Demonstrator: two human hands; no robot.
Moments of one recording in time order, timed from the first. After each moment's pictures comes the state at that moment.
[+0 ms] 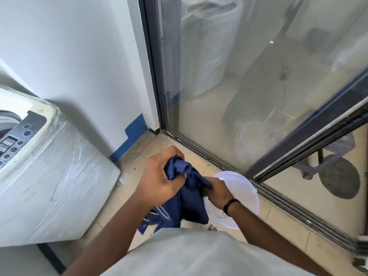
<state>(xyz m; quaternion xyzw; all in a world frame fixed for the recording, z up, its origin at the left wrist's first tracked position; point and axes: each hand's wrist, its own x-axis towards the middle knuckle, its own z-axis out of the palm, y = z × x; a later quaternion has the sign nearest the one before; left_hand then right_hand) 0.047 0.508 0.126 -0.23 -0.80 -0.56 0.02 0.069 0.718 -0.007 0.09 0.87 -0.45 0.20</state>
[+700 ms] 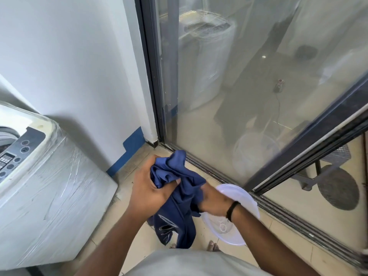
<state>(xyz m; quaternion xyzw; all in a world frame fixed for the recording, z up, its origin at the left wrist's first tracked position) 0.036 0.497 0.120 -0.10 -0.77 -0.63 0.03 0.051 0.696 0.077 -0.08 0.80 -0.55 0.22</state>
